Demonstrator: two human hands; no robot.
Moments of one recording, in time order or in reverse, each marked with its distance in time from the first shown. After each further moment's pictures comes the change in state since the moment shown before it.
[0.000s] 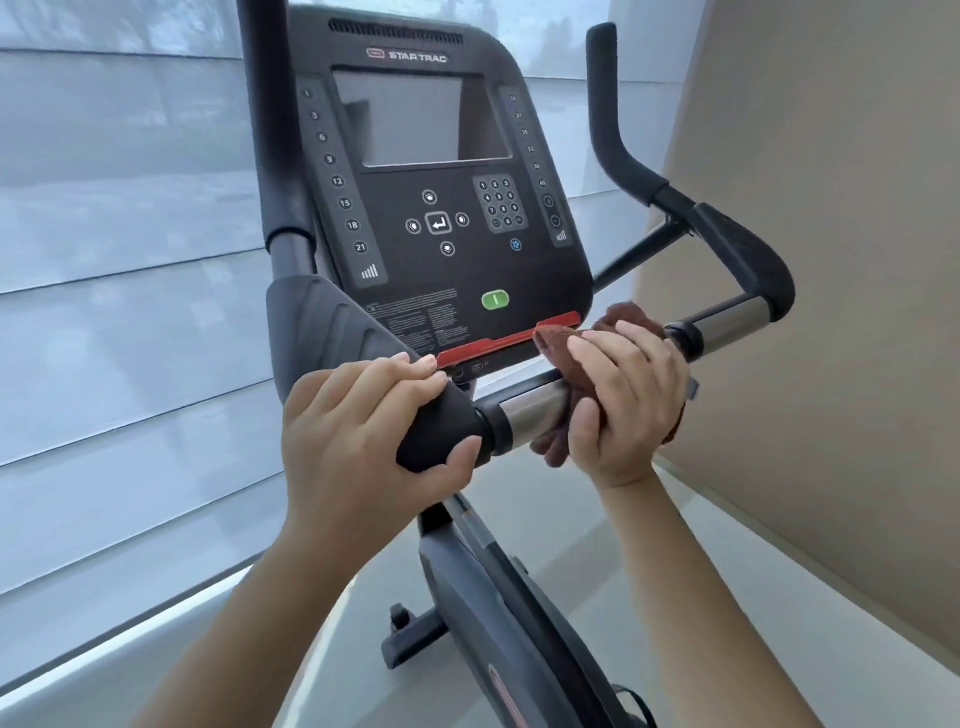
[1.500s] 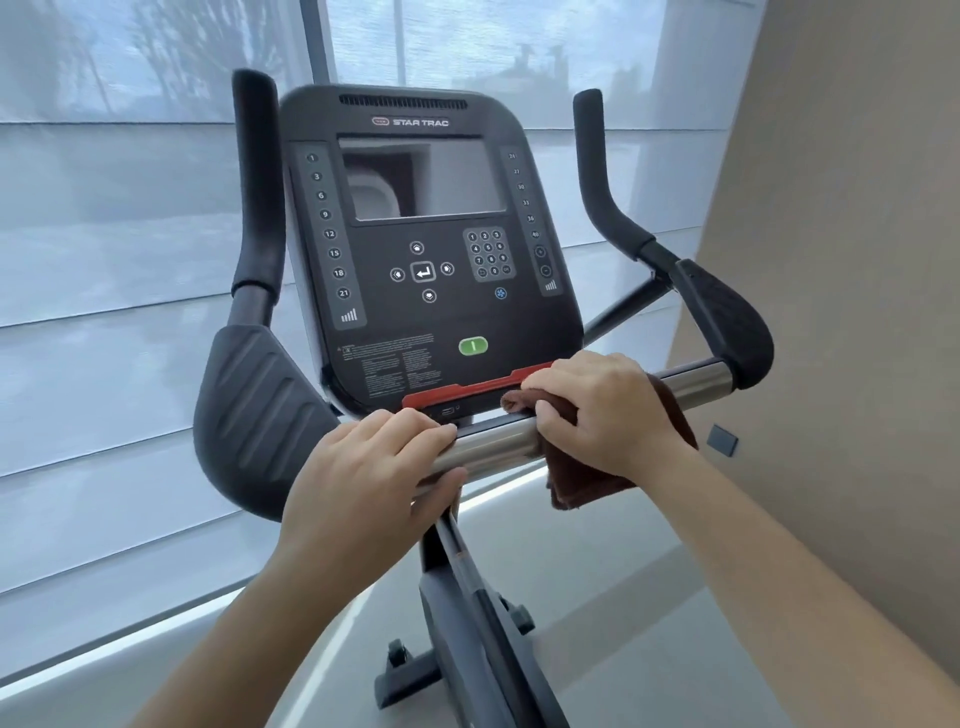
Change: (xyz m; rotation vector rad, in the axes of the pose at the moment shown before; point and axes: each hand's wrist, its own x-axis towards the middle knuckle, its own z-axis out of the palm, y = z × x) left_hand 0.030 0.066 0.022 0.115 -0.464 -0.039; right_hand 0.069 0.085 -0.021 0.206 -0.991 -0.070
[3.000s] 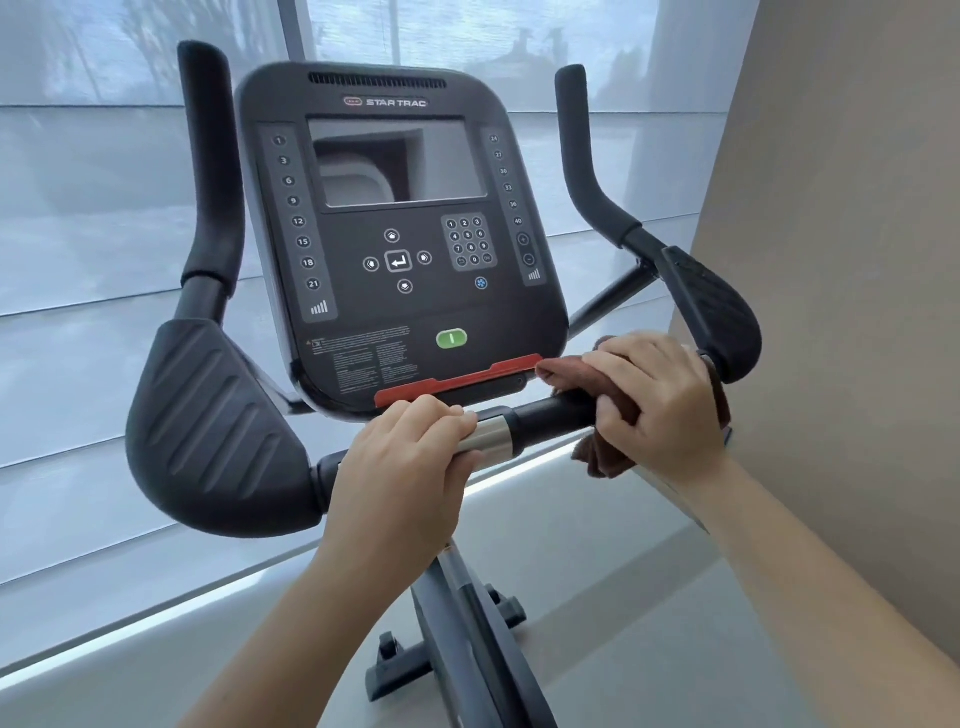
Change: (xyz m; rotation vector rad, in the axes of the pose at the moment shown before) left_hand 0.027 0.046 0.019 -0.211 0.031 -0.181; right_hand -0.028 0.069 0.013 -0.082 0.453 -0.026
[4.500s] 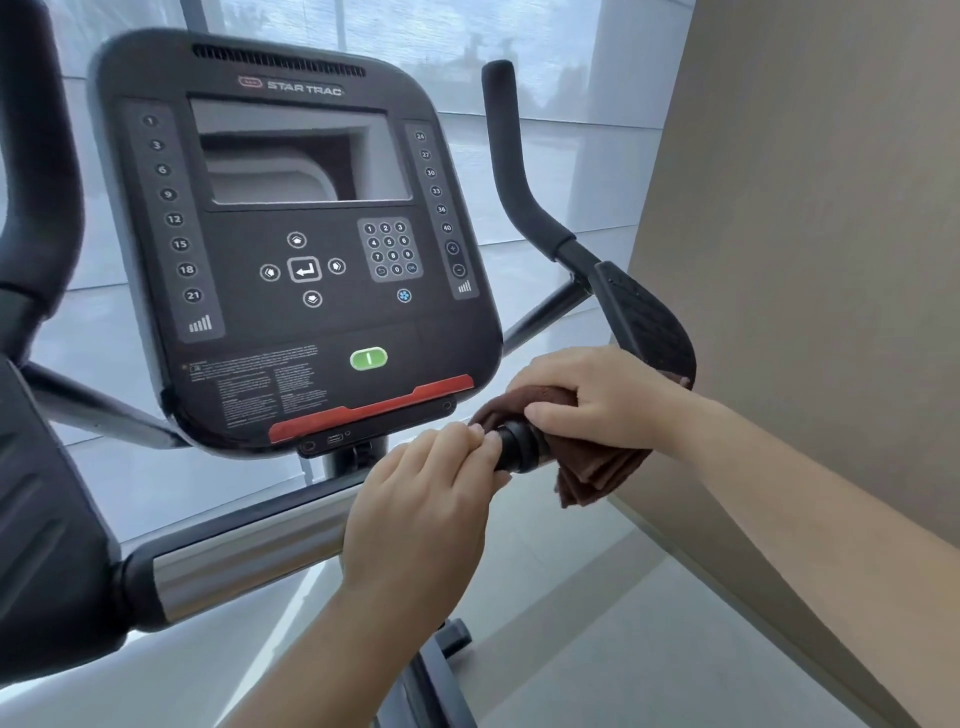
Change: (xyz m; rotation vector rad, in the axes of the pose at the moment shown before) left_hand 0.041 0.034 0.080 0.177 0.290 0.232; right_hand 0.053 0.046 -0.012 0.270 -0.775 0.010
